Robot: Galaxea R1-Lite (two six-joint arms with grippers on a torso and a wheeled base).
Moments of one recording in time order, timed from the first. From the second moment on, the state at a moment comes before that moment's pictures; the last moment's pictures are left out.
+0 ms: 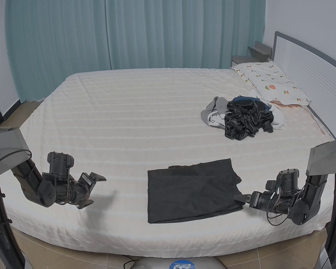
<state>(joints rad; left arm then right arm) -0.07 2.11 -0.64 -0.69 -0.25 -1.04 0.16 2.29 -0.41 -1.27 0.32 0.51</state>
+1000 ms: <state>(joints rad) -0.07 2.11 -0.64 -0.69 -0.25 -1.04 0.21 2.53 -1.15 -0.98 0.16 0.54</state>
